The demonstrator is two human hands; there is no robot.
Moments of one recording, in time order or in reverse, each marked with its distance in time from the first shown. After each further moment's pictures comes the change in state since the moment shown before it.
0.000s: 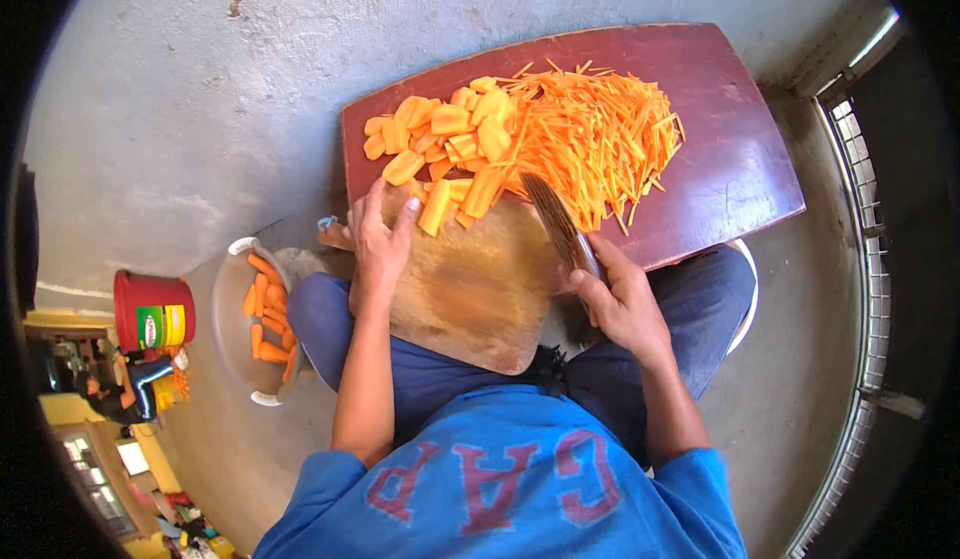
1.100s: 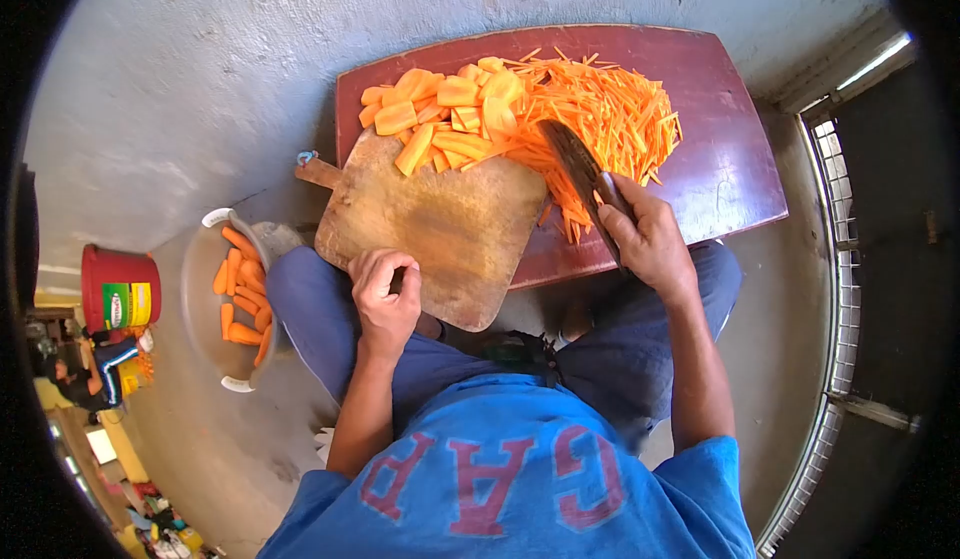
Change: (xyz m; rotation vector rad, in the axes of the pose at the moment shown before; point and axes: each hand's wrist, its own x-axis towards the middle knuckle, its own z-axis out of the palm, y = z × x) left_hand -0.099 0.021 -0.045 -0.325 0.117 0.252; right_hand 0.041 -0.026 -0.030 -0.446 0.103 -0.145
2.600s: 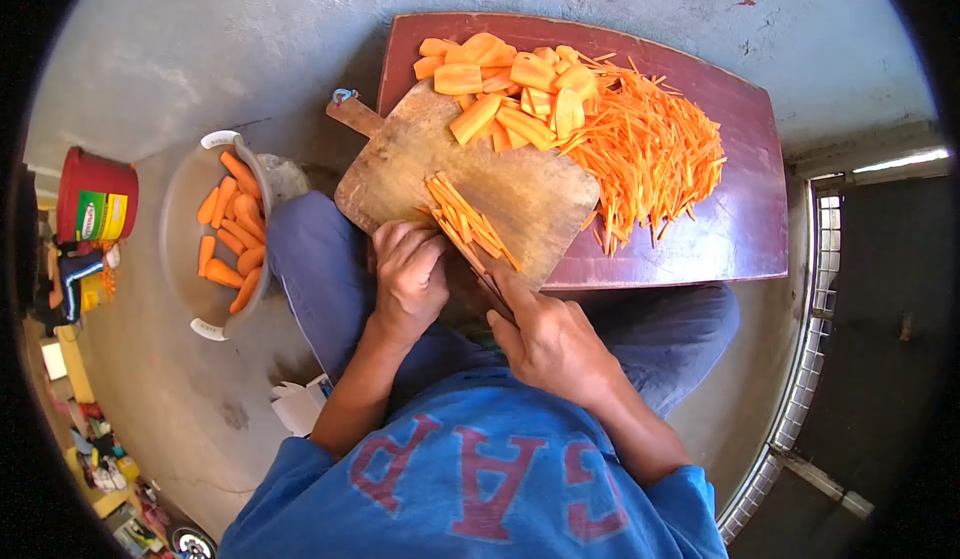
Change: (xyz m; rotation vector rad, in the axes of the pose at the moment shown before) left_hand -0.006 -0.005 -0.003 0.031 0.040 0.068; right_hand -0.058 -0.087 0.115 -0.183 -0.493 -0.263
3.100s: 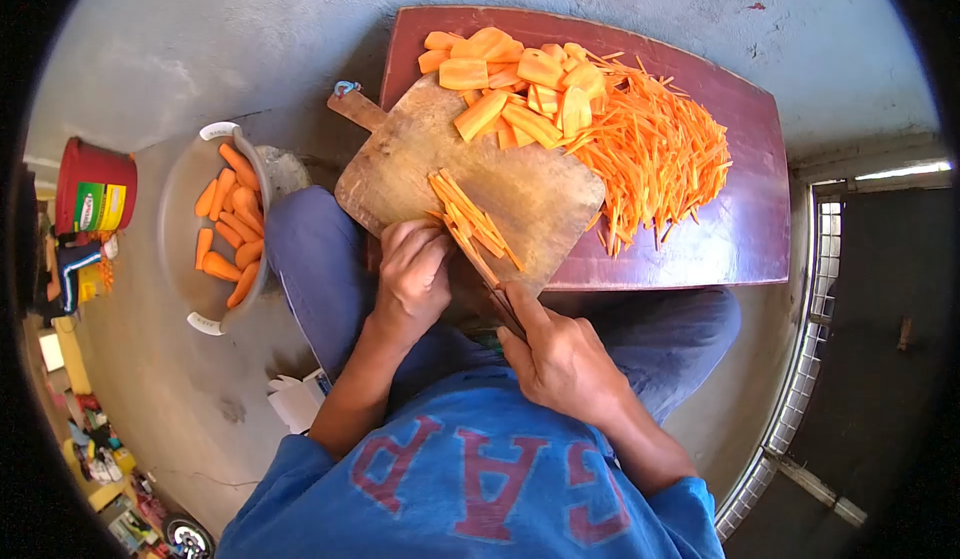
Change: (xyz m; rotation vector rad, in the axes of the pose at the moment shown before) left_hand -0.006 -0.004 0.000 -0.027 -0.062 0.013; right_hand -0.011 -0.004 -0.005 -0.013 -0.053 0.031
